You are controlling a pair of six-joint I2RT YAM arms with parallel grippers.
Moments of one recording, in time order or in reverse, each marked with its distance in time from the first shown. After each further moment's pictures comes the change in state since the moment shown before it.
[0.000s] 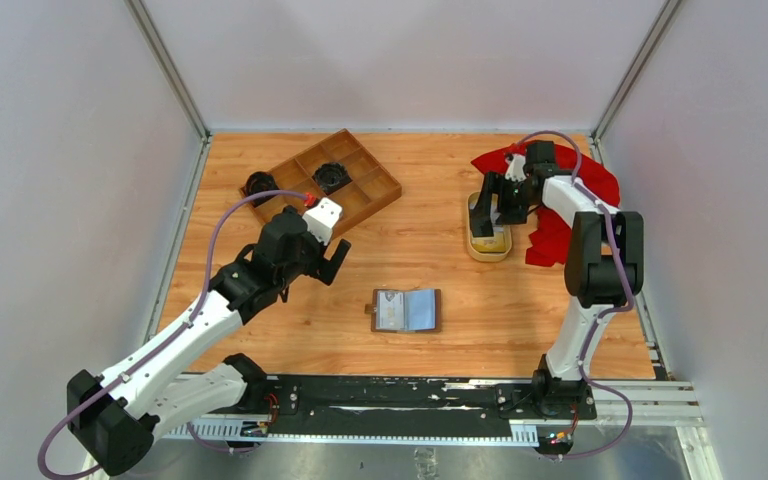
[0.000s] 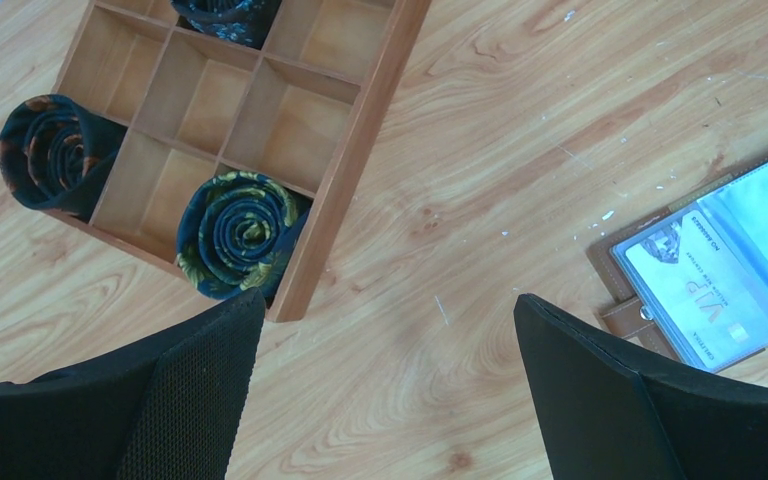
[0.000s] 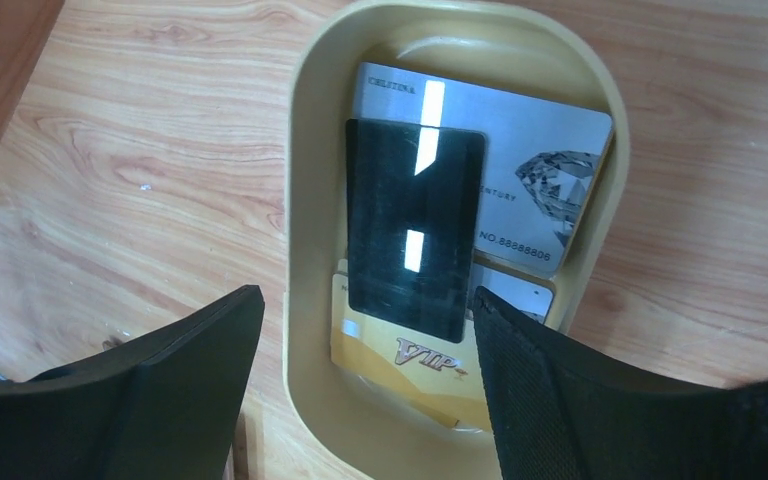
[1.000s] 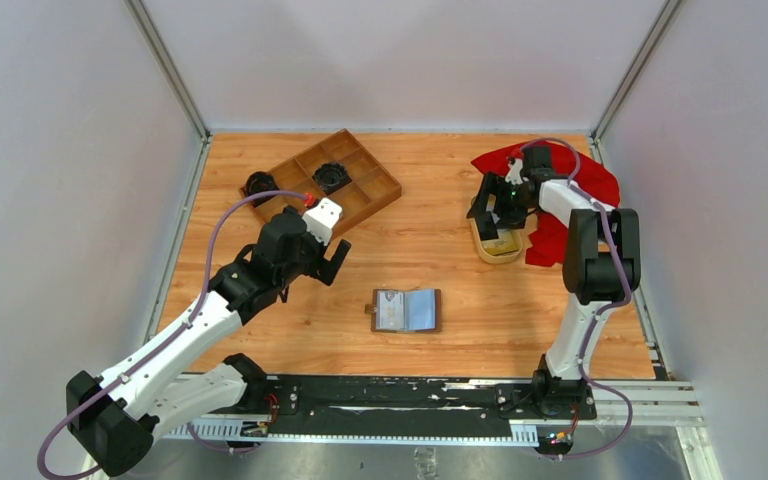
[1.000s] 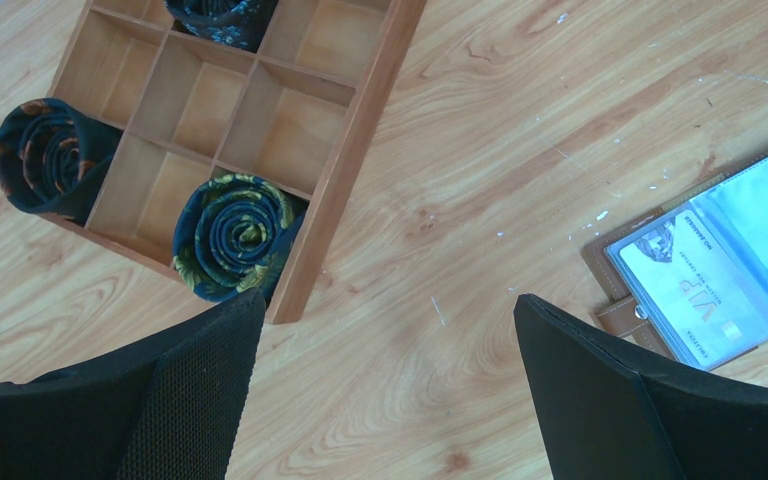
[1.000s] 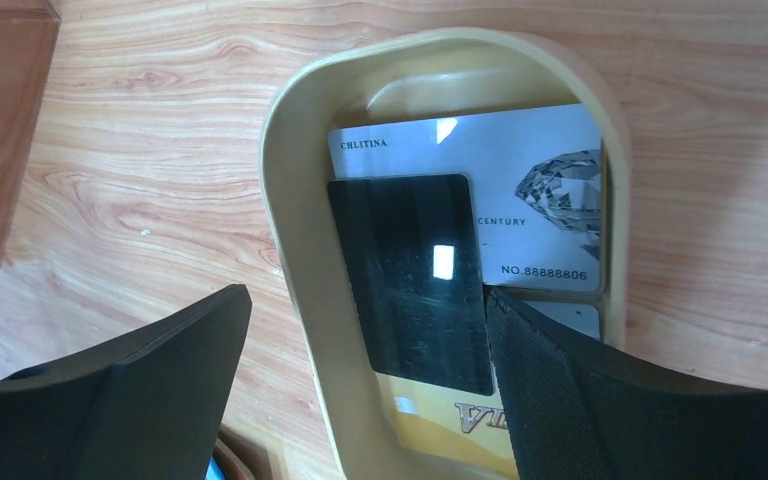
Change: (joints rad) left arm 0.000 -0.004 0.000 0.000 0.011 0.000; right arm -0.003 0.032 -0.042 0.081 0.025 0.150
